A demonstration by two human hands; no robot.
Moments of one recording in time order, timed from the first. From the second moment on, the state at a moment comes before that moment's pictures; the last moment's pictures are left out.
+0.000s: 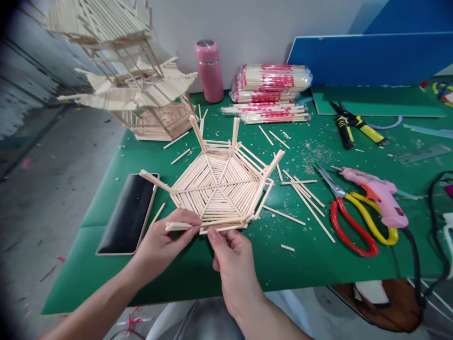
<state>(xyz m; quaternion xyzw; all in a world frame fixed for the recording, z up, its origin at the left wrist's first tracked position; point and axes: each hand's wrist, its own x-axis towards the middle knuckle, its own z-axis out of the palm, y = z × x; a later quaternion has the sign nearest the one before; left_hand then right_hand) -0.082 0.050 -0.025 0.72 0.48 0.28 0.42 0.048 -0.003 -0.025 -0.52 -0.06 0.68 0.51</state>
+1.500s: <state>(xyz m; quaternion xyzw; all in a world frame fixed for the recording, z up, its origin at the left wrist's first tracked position) -0.043 -0.009 -0.033 0.33 0.58 0.48 0.58 0.074 -0.018 -0.011 -0.58 -0.52 0.48 0.41</state>
